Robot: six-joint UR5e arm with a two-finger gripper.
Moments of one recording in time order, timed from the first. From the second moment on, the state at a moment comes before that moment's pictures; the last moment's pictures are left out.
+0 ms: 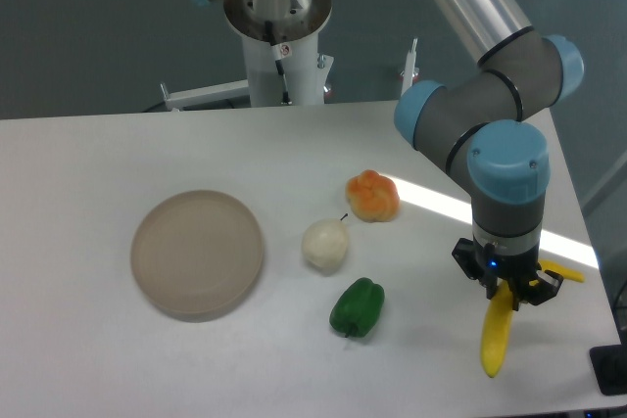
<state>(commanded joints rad) 2.37 -2.19 -1.23 -1.01 1.68 1.15</state>
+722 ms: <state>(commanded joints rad) 2.37 -2.18 -1.24 -1.01 1.68 1.16</state>
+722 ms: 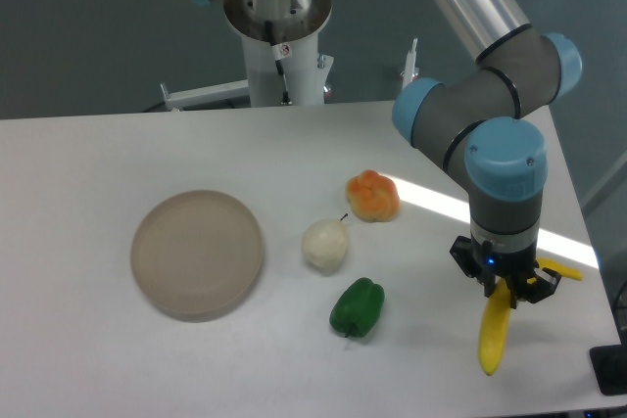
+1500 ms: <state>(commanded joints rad) 2.30 -2.08 -1.31 -1.02 1.67 0.96</state>
